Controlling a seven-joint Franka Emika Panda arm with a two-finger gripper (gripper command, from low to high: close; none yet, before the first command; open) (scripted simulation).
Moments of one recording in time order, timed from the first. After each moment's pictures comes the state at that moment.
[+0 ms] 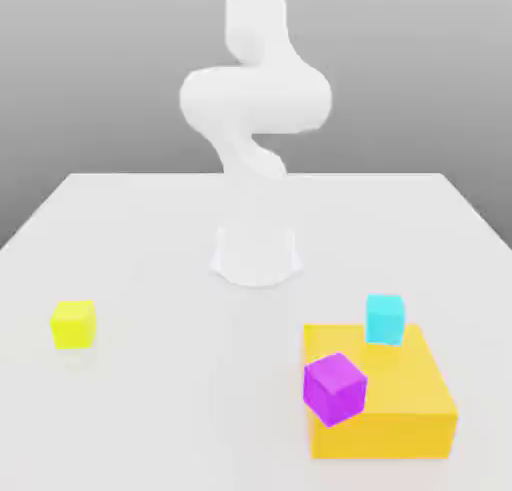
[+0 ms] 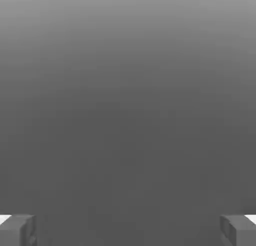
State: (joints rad) arm -0.03 -0.71 0.00 -2.28 -0.01 2.31 0.84
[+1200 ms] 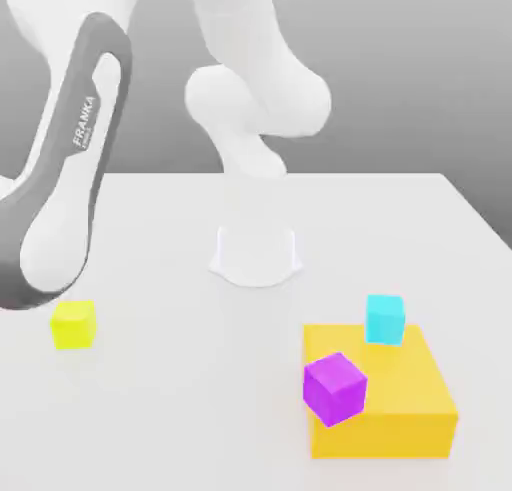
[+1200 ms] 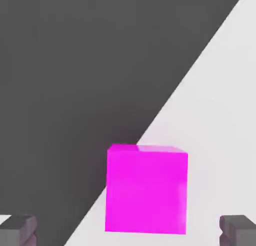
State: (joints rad) arm -0.41 0.61 -0.13 -1.93 0.13 2.54 1.13
